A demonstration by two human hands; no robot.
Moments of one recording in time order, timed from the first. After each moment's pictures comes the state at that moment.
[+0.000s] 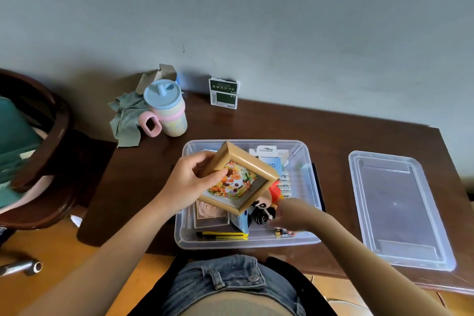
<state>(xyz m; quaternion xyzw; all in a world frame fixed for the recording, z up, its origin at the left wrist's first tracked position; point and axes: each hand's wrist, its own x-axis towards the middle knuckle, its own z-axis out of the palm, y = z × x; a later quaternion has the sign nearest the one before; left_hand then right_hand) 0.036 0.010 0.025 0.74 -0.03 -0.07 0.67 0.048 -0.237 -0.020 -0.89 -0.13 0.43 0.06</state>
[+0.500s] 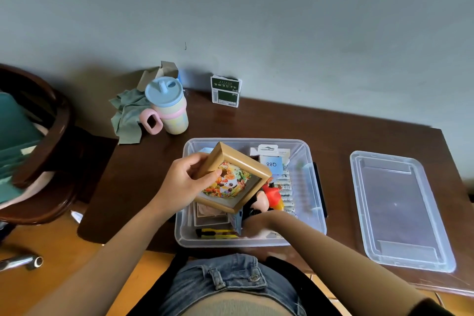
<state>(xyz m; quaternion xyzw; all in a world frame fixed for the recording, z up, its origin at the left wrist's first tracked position) 0.029 0.015 0.024 0.73 0.01 -0.07 0.68 0.037 -0.171 -0.044 -0.76 -0.11 0.63 0.08</state>
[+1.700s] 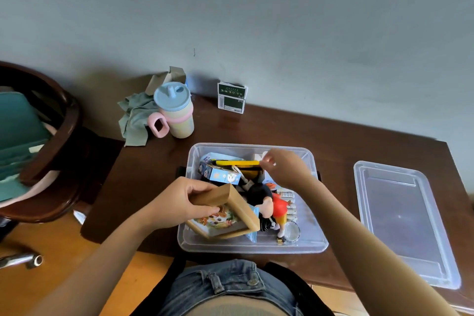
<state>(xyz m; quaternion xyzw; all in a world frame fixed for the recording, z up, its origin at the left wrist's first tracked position) 0.014 0.042 0.020 0.75 -0.06 -0.25 0.61 0.117 -0.196 0.022 -0.96 -0.07 0.22 0.17</state>
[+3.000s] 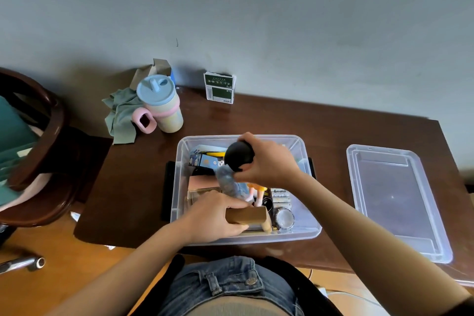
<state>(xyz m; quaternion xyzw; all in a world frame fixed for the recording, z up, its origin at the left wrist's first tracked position) 0.002 -0.029 -0.001 0.87 -0.18 -0.23 0.40 0.097 -0.189 0.033 -0.95 -0.18 0.13 0.22</state>
